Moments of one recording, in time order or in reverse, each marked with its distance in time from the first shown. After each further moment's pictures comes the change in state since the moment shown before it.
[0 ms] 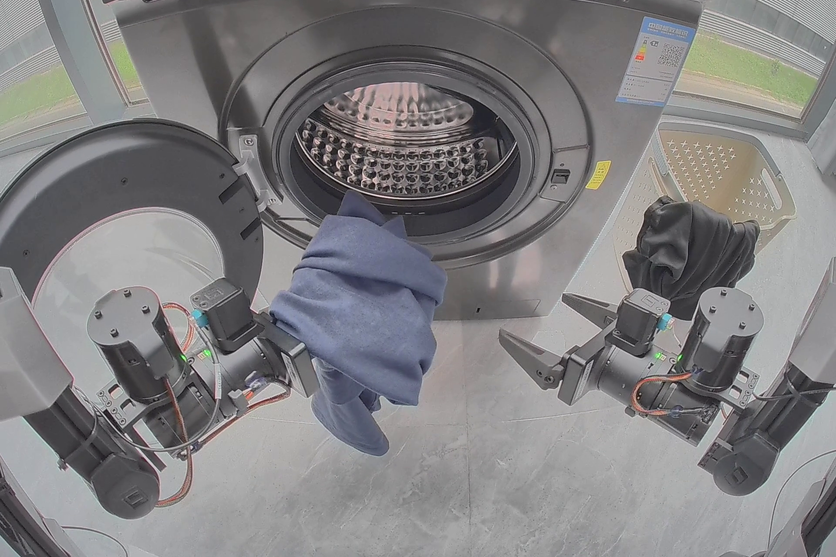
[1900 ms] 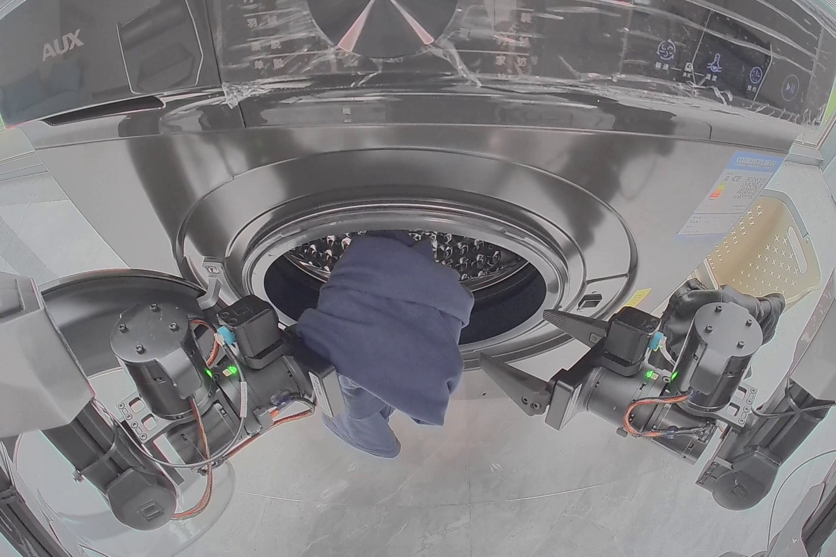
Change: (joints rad) left arm -0.074 0.039 -0.005 0.000 0.025 -0.009; right arm 0.077 -0.011 0.022 0.000 -0.002 0.006
